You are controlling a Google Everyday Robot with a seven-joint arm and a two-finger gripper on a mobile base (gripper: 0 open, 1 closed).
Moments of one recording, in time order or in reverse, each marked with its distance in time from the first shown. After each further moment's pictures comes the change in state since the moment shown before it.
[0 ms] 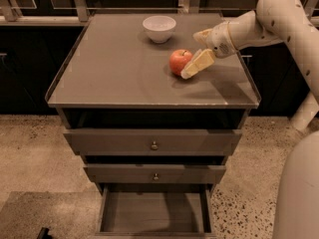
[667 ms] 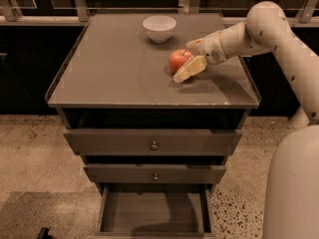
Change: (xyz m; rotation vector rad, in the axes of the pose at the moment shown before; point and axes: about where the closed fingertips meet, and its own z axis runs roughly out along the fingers) arm 0.011 0.001 0.035 -0.057 -0.053 0.073
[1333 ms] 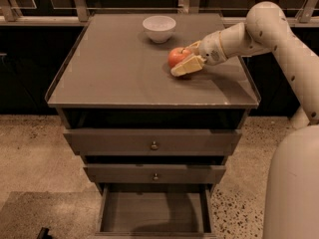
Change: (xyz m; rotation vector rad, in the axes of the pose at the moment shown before) arm 0.000 0.000 0.000 -0.001 0.000 0.000
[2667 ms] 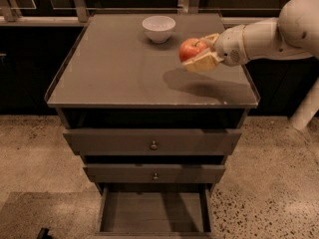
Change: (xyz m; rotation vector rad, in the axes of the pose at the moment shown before) arm -0.035 0.063 -0.068 0.116 -0.065 -0.052
